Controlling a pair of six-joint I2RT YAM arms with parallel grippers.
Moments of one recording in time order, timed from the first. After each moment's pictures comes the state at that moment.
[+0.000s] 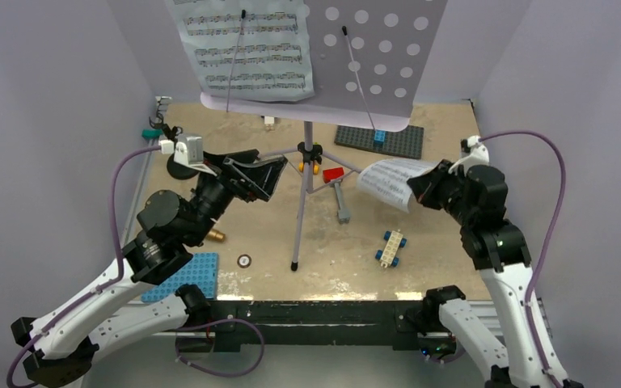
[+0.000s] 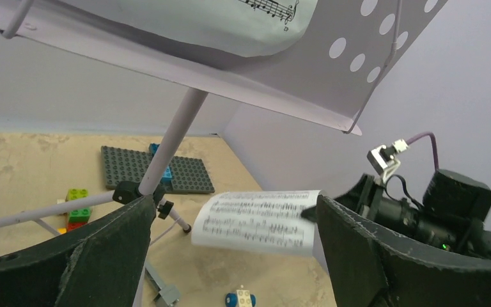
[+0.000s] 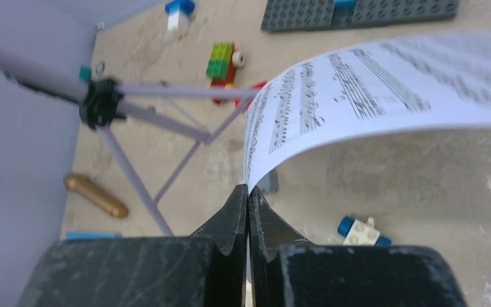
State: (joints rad) left arm -0.90 0.74 0.96 0.03 -0.32 -0.50; right arm 0.24 0.70 0.97 -0.68 -0.09 0.53
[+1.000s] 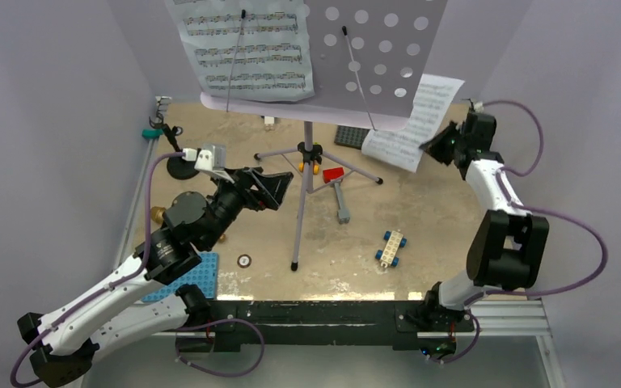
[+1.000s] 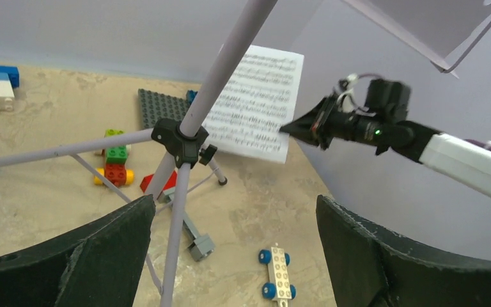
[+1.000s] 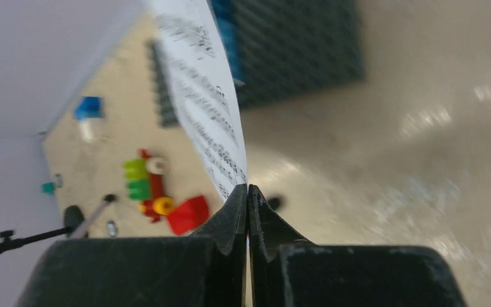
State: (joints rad) left arm -0.90 0.72 0.85 -0.05 -0.37 -0.52; right arm -0.14 1.50 1.24 -0.24 -0.28 0.64
